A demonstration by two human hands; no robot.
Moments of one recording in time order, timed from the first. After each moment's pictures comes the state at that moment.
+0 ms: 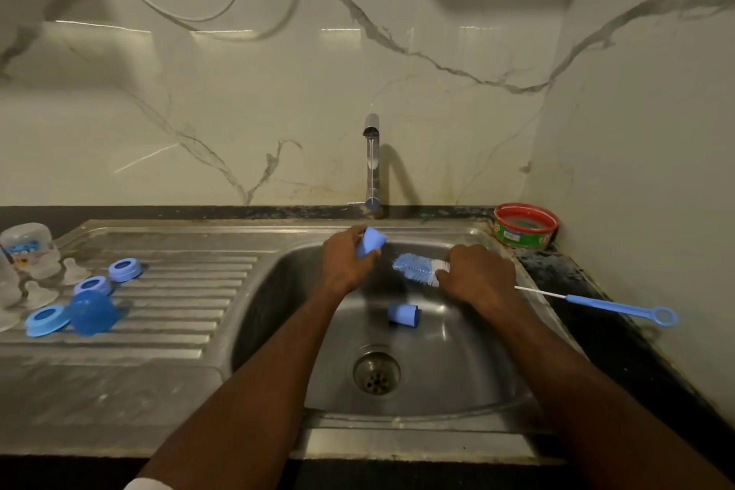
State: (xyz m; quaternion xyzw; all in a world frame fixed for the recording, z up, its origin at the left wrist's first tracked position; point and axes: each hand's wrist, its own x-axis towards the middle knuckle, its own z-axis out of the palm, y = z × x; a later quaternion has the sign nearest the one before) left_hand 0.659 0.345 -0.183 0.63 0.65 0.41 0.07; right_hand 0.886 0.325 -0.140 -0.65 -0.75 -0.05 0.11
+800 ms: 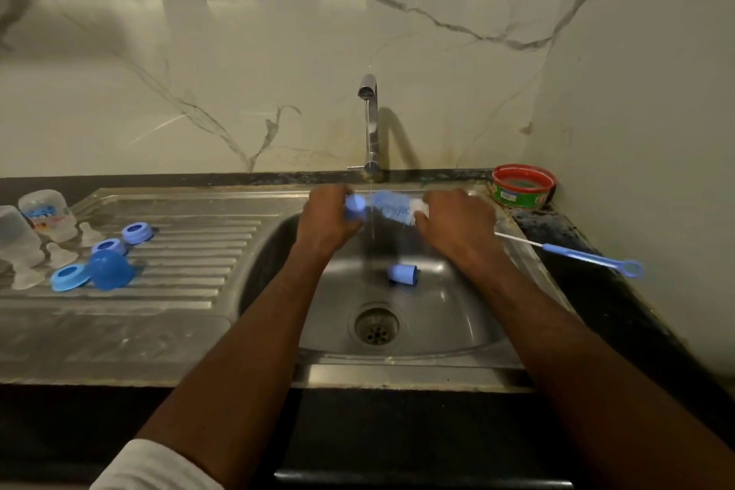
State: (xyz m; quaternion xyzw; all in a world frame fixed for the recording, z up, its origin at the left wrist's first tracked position) left_hand 0.640 0.316 -0.162 0.66 0.67 0.35 -0.02; right_hand 0.869 0.303 -0.117 -0.60 -0.78 -0.09 0.17
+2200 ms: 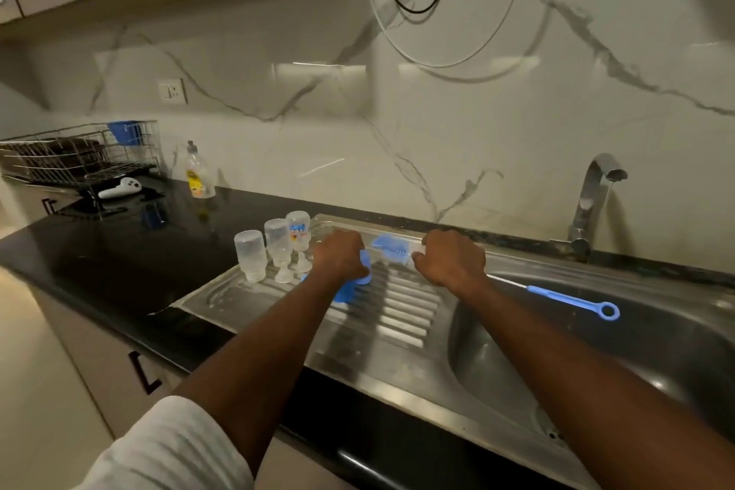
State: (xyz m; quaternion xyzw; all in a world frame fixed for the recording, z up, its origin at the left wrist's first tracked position) left_hand 0.368 0.173 -0.102 0.49 0.86 0.11 -0.05; right_hand 0.567 0.240 -0.077 -0.45 -0.87 0.02 0.17
